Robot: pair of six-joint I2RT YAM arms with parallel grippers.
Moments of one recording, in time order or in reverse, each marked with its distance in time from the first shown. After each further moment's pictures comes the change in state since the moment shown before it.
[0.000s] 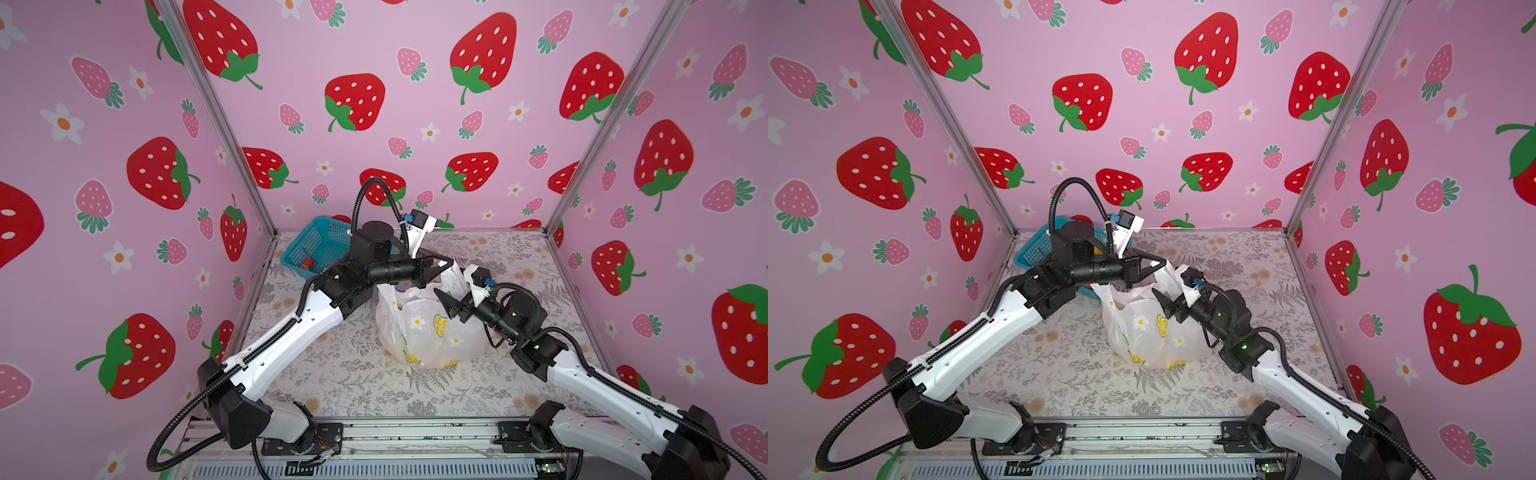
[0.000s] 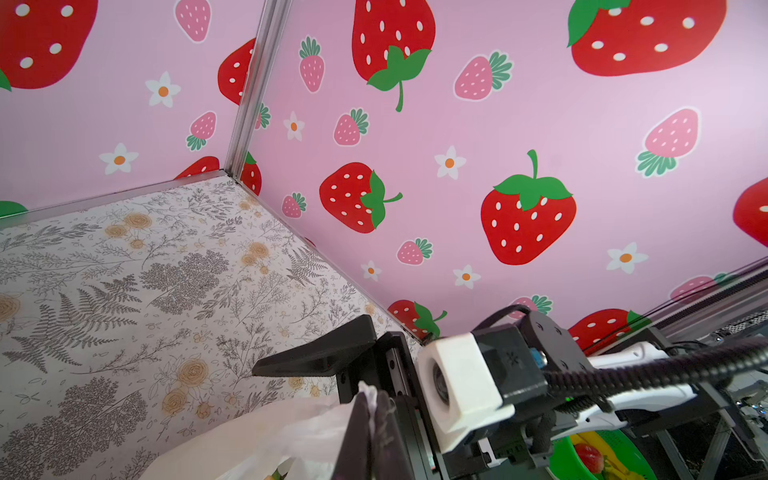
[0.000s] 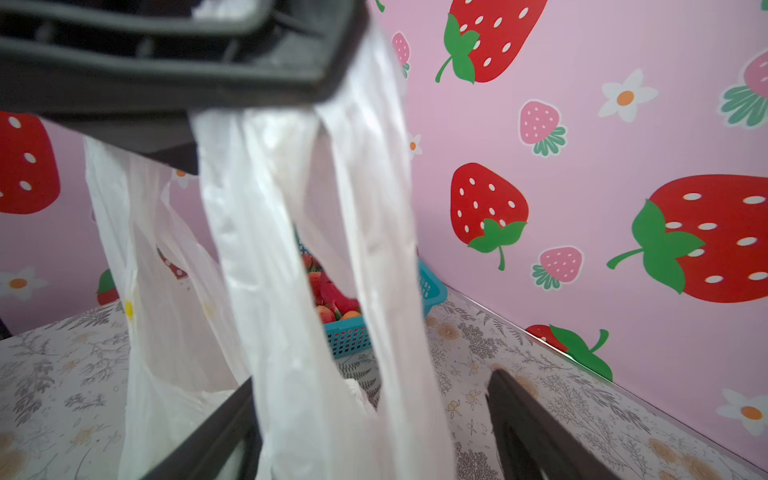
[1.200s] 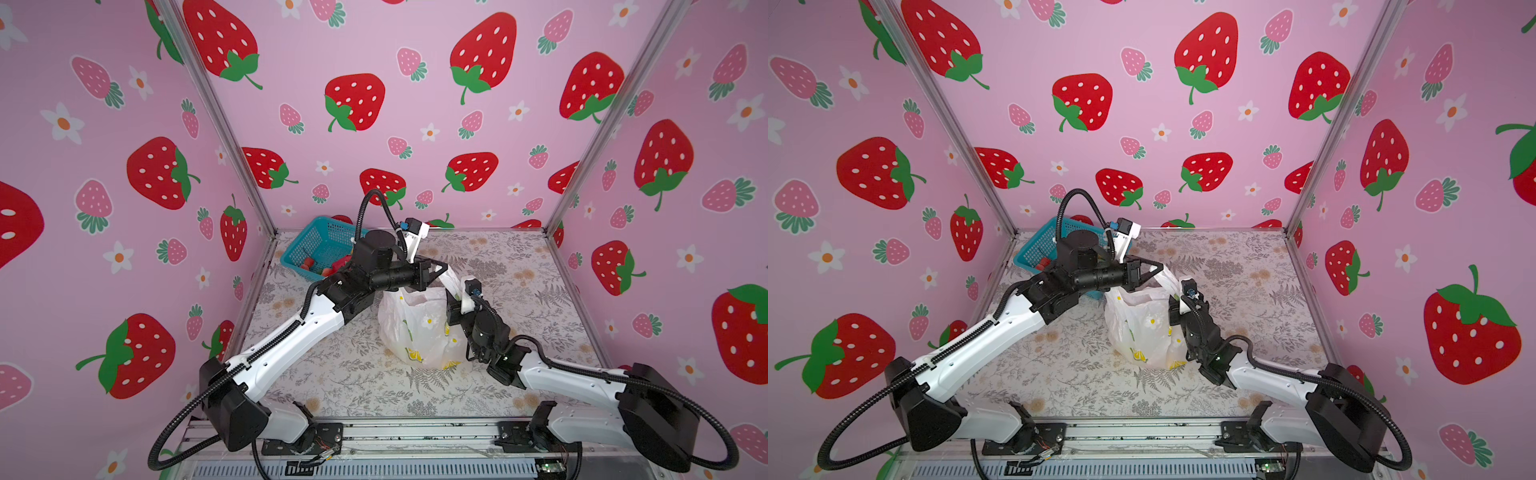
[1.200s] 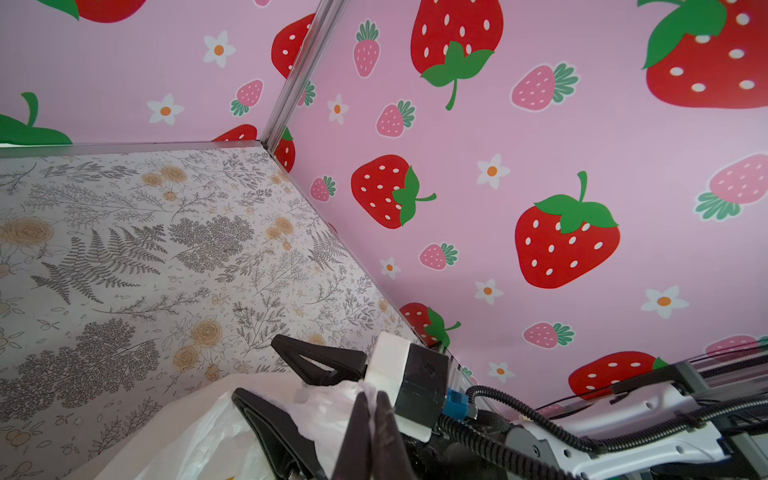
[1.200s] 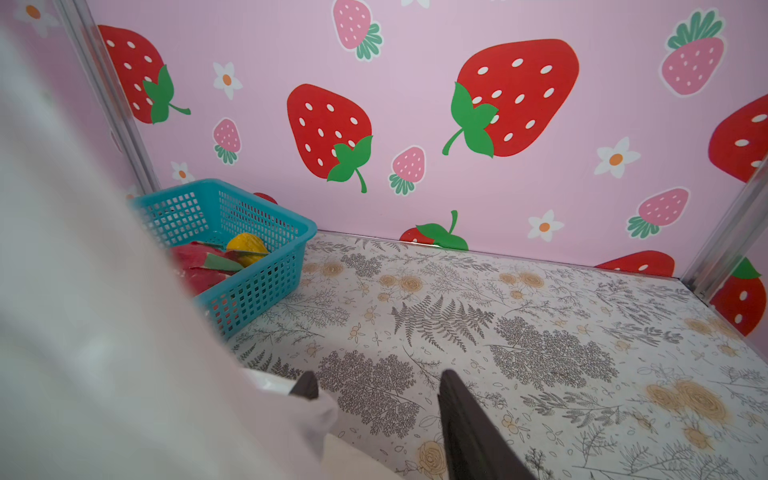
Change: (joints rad) left arm 0.009 -0.010 -0.083 0.026 -0.084 -0.101; right arm 0.125 0.195 -0.140 0.211 0.614 0.129
